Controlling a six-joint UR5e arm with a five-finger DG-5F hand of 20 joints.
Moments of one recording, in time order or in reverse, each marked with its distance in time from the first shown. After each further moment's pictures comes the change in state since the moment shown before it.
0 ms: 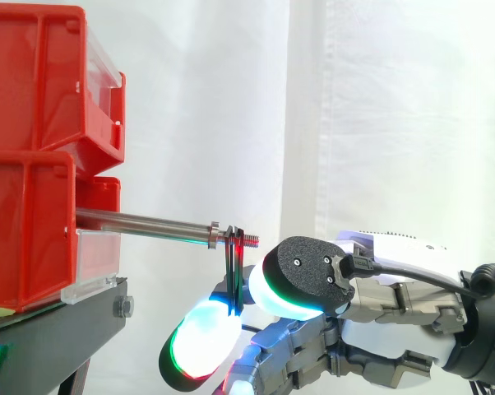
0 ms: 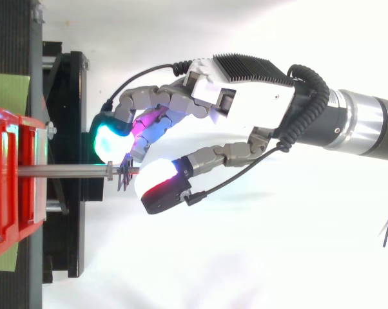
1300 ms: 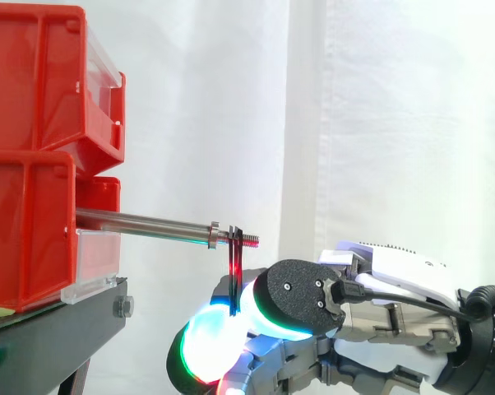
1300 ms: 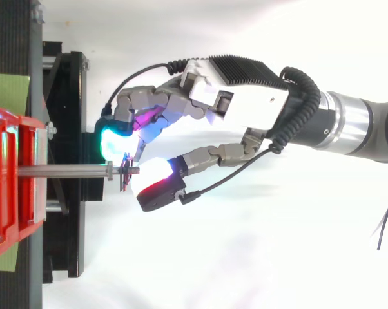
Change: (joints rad) arm -0.002 -0.044 0.003 0.117 -0.008 -0.028
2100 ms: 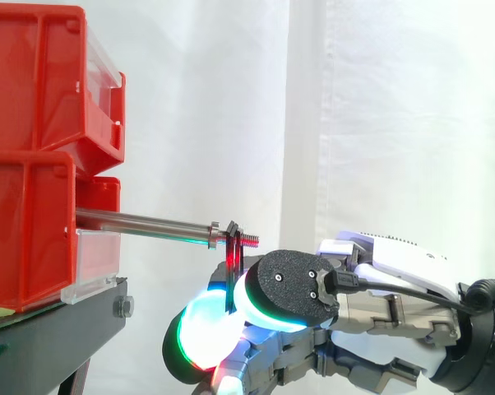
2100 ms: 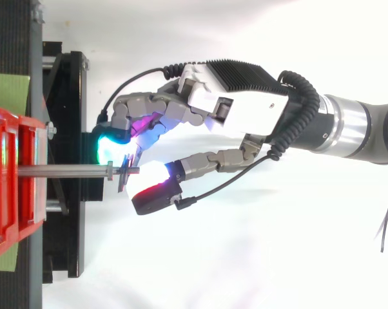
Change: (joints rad) arm 0.004 -0.002 0.006 0.020 -0.011 -0.010
